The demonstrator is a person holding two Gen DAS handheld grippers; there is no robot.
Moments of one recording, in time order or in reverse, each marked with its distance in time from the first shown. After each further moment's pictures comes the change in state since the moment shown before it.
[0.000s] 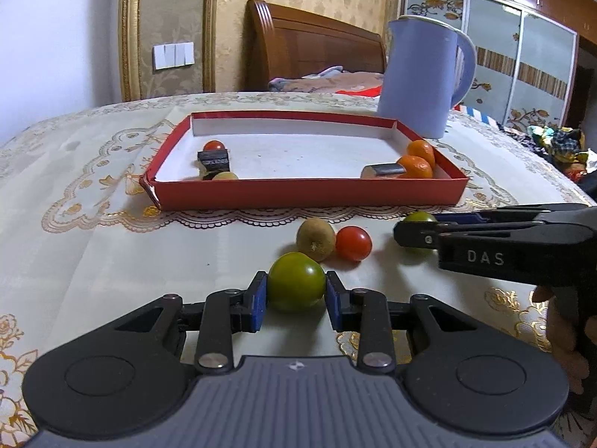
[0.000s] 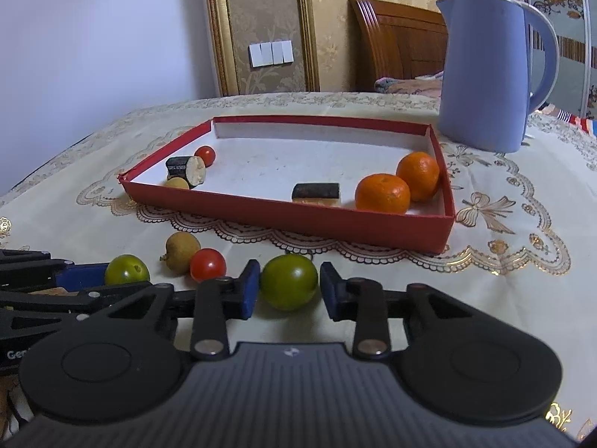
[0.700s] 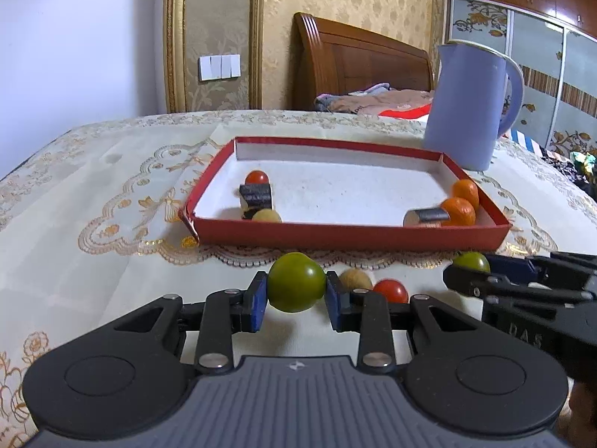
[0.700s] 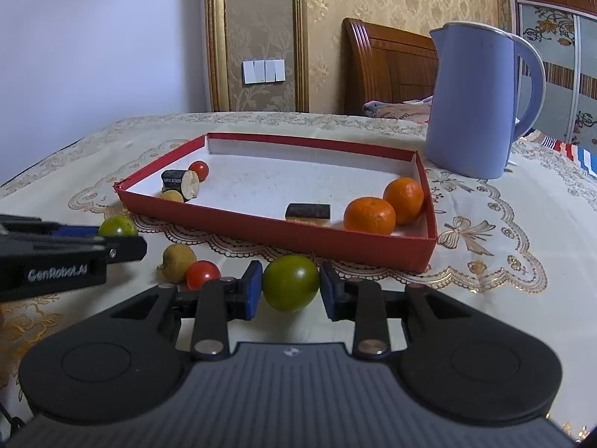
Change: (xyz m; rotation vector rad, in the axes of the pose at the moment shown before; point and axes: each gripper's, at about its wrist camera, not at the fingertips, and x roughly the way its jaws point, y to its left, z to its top) left arm 0.002 0.002 0.030 -0.065 -0.041 0.139; right arm -0.013 0.009 0.003 -0.050 -0.057 -0.052
